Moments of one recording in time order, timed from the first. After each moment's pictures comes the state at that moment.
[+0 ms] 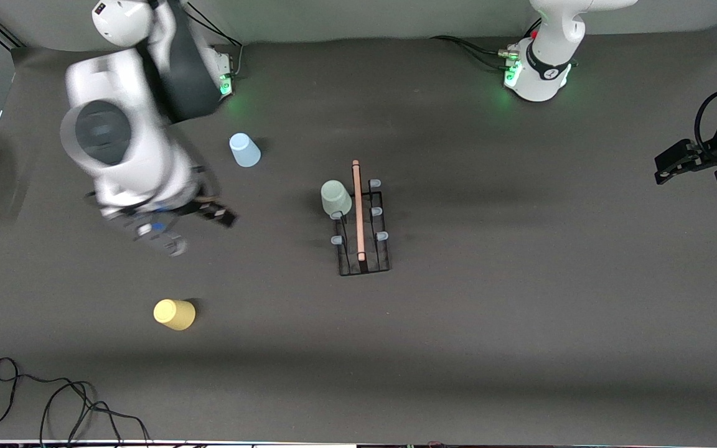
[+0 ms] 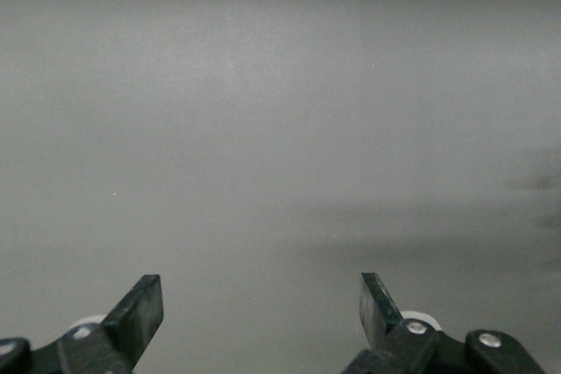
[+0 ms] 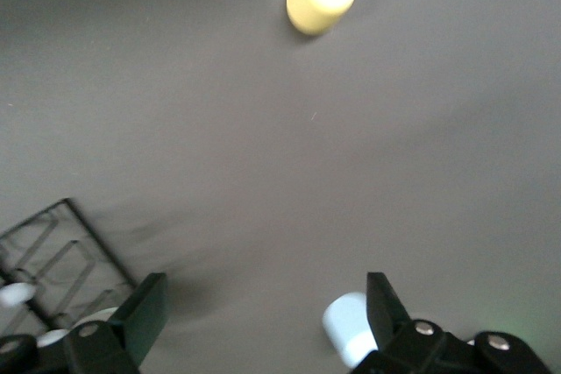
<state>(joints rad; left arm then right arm) 0.02 -0.06 -0.01 -1.70 0.05 1.66 0.02 0.82 0.32 -0.60 -1.47 0.09 1.59 0.57</state>
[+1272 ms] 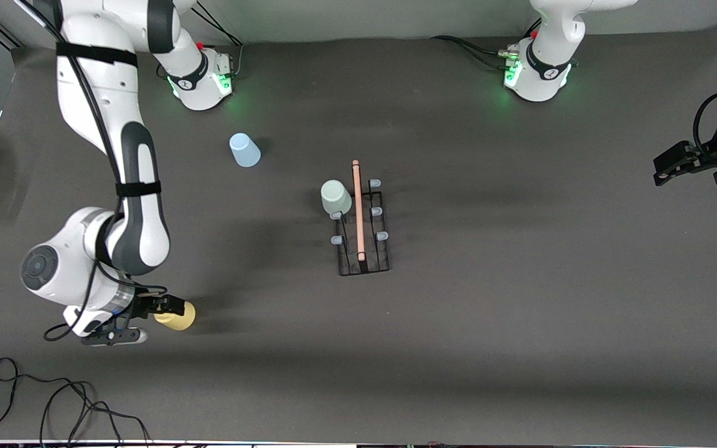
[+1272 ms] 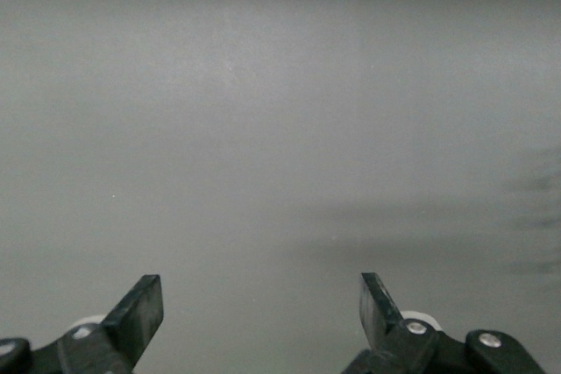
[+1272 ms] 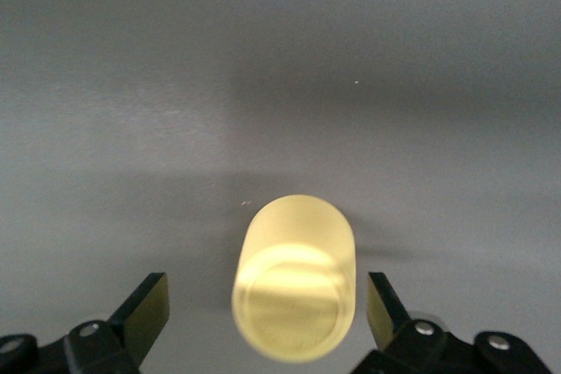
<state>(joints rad) 0.02 -0.05 -0.02 -1.70 0.05 1.67 0.02 0.54 0.78 -0.63 -1.59 0.63 2.26 -0.36</state>
